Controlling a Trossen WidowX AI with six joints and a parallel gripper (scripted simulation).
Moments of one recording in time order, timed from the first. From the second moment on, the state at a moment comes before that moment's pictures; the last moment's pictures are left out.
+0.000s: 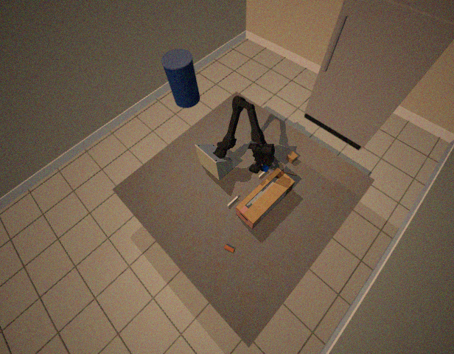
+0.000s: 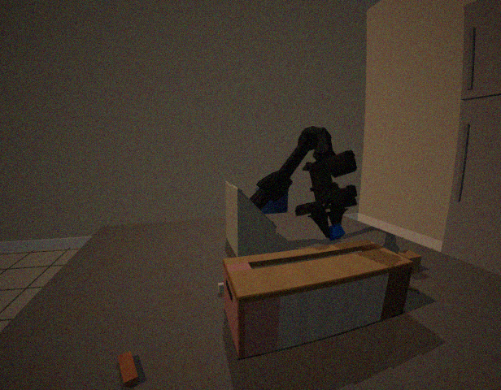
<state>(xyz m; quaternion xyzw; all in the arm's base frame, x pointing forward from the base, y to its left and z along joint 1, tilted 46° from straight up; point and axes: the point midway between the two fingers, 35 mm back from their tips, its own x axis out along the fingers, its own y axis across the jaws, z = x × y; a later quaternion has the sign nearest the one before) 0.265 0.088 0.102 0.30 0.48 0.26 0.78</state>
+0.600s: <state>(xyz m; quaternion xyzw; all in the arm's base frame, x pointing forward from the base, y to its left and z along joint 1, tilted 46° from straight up) 0.254 0.077 0.106 0.56 0.54 0.09 0.62</state>
